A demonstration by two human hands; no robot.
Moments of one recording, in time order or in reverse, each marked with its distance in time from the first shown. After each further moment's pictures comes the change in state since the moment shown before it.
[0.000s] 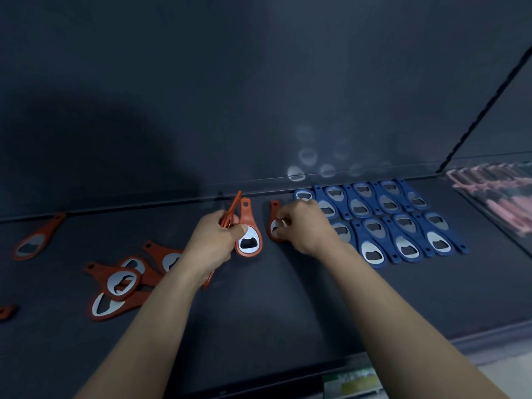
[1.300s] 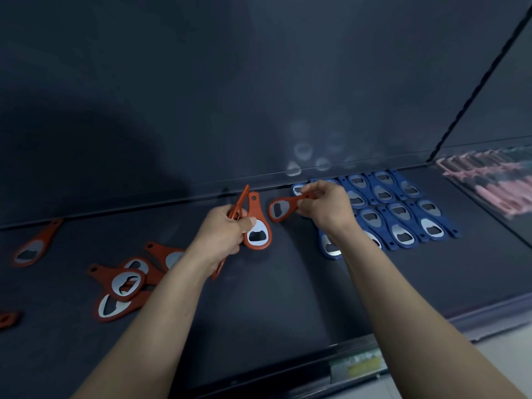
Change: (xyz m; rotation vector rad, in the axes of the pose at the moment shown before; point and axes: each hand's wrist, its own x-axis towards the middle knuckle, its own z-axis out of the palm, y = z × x) left_hand 0.002 0.009 0.004 -0.074 -0.114 -0.017; right_hand -0.004 0.017 -0.011 0.877 0.284 0.340
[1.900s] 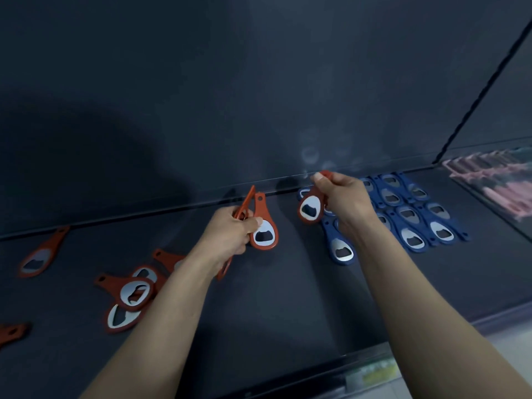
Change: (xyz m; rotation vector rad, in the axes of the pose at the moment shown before) left_hand 0.008 0.006 -0.008 -0.012 -0.037 -0.016; right_hand 0.004 -0.020 -0.008 0.263 0.059 0.048
